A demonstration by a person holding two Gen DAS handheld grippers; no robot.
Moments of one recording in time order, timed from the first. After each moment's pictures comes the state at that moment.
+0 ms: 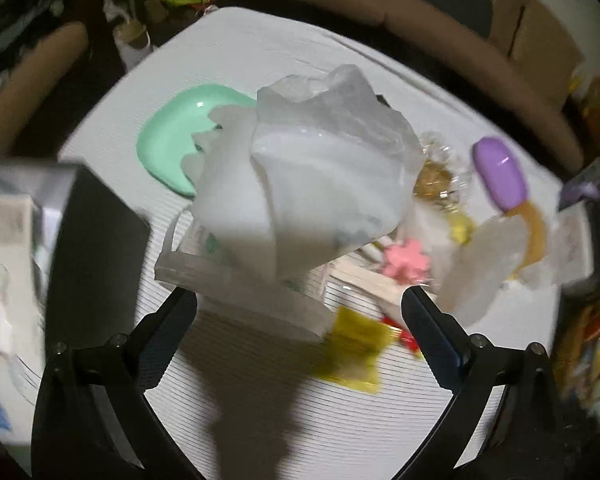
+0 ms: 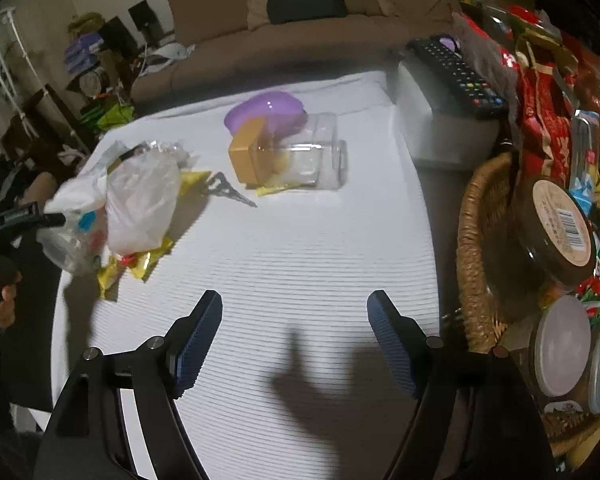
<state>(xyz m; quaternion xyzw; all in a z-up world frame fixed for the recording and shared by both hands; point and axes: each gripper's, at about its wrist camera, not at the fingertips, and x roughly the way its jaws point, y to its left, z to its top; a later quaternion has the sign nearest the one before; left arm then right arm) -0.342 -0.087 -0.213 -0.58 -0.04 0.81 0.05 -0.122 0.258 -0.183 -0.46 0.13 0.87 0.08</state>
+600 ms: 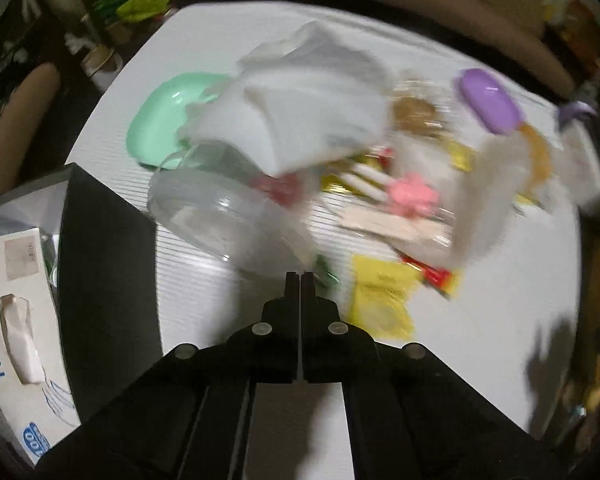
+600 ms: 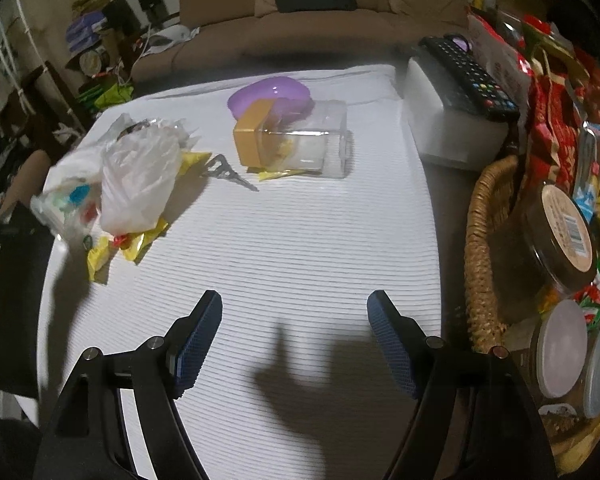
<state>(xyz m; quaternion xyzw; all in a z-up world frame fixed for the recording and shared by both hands) -0.295 -0.075 -0.210 -0.59 0.04 0.80 0.12 -0.125 0.249 -0.187 -0.48 0.11 0.87 0.08</state>
